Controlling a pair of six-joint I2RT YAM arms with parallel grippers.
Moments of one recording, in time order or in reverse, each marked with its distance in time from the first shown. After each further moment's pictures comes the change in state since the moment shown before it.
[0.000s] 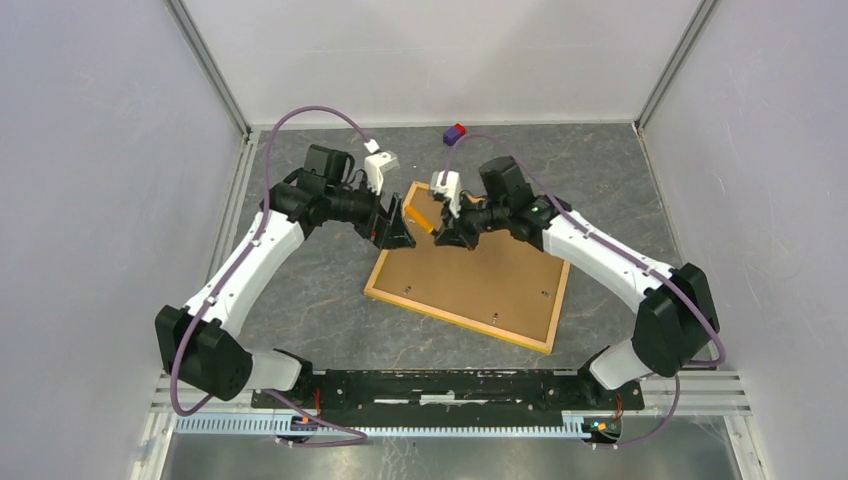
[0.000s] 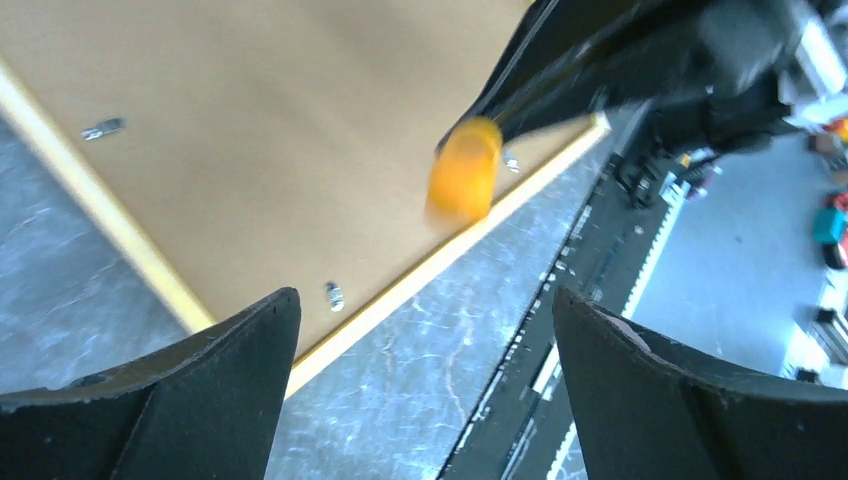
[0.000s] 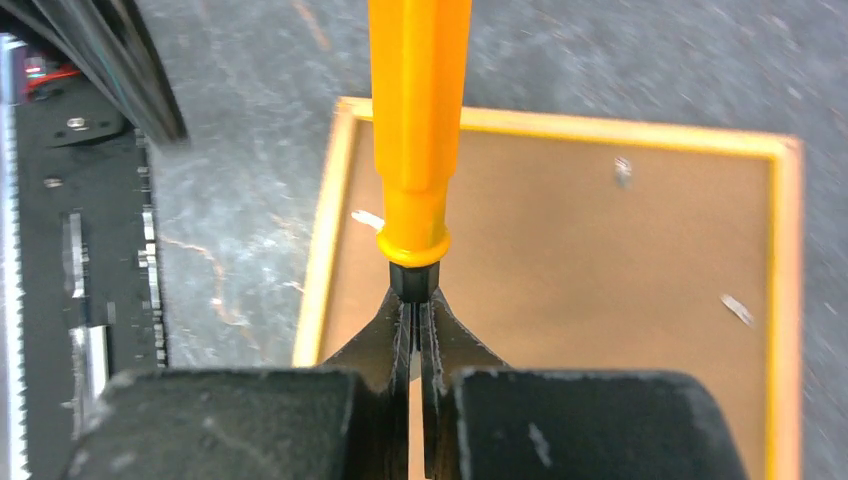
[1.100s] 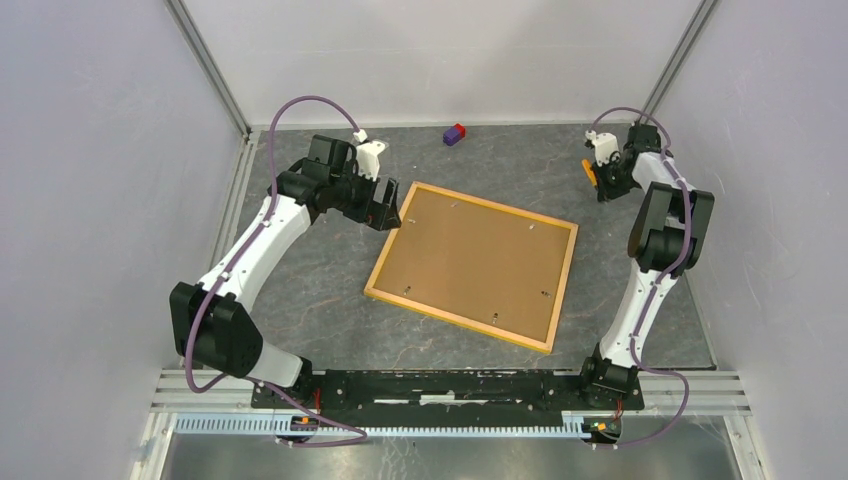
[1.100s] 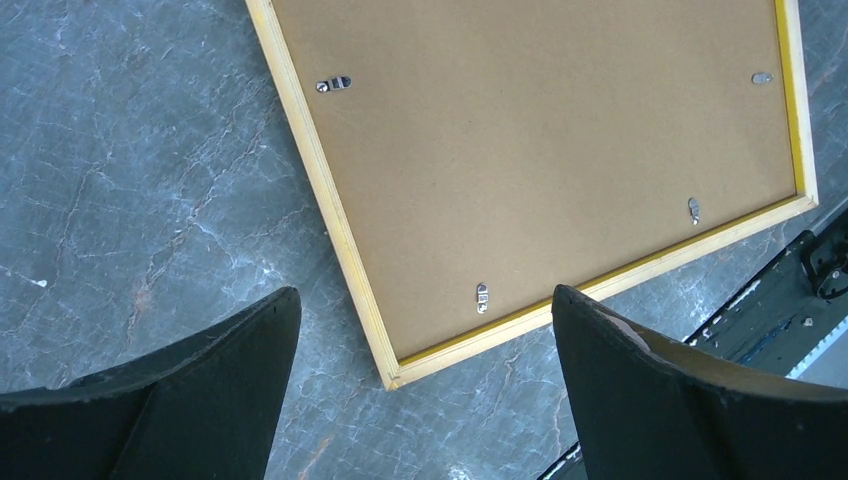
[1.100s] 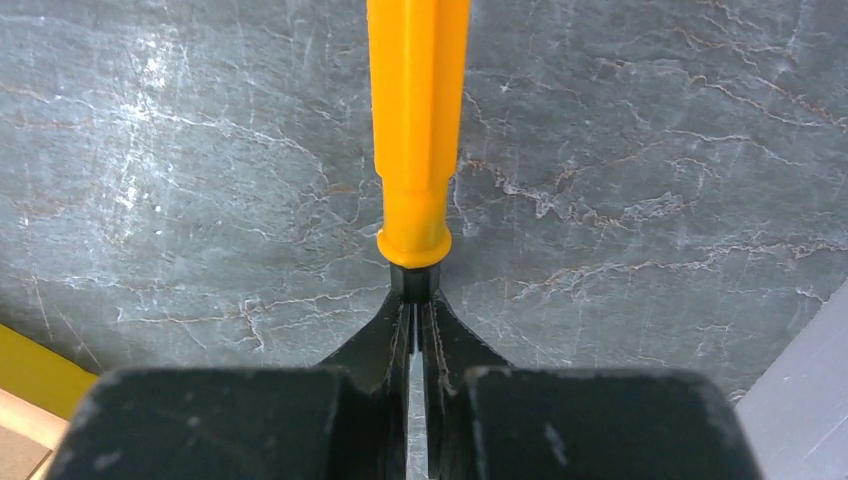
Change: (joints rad) left arm 0.055 0.107 0.051 0.028 -0.349 -0.010; right arm -0.934 0.700 0.513 -0.255 0.409 -0.277
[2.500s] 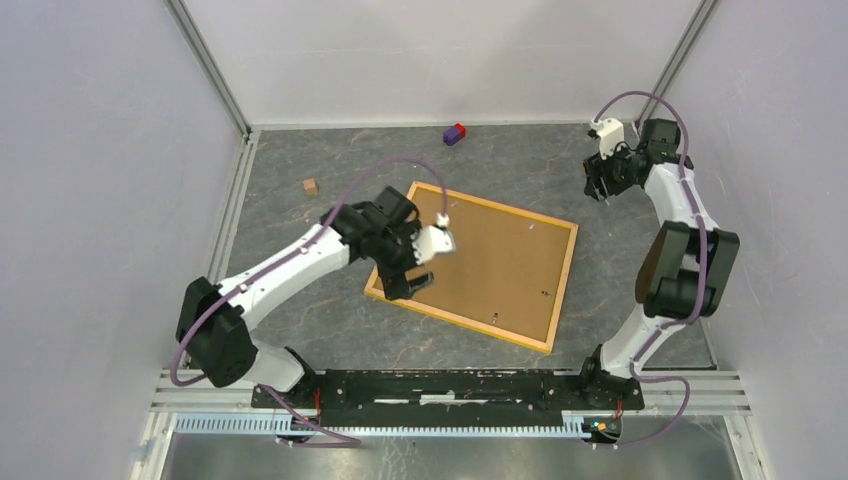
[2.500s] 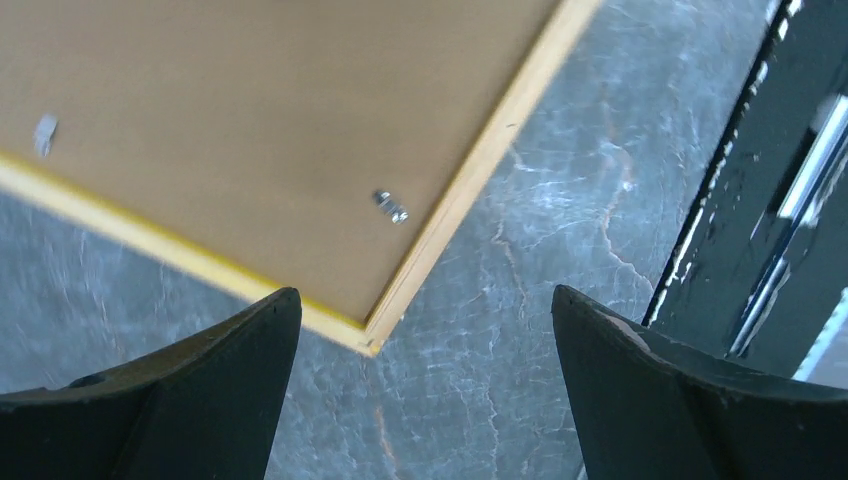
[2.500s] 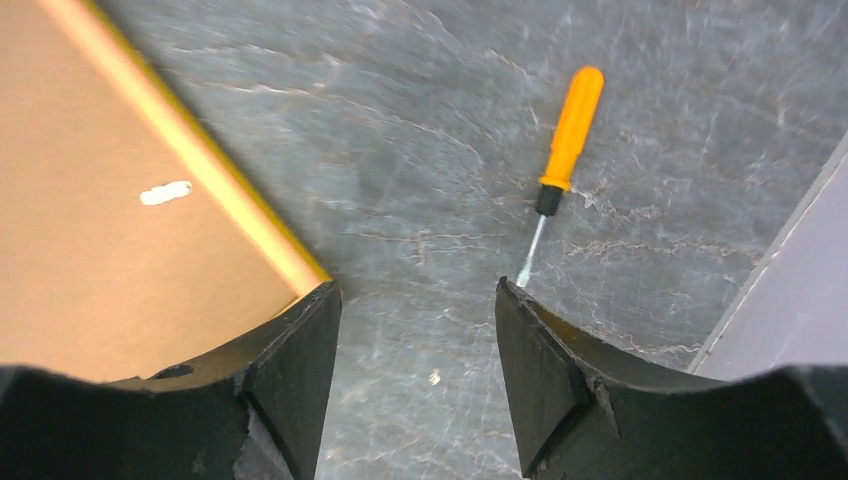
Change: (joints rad) left arm -0.335 -0.029 -0.124 -0.166 -0.098 0.496; right arm 0.016 -0.375 -0.246 0.021 -0.199 -0.042
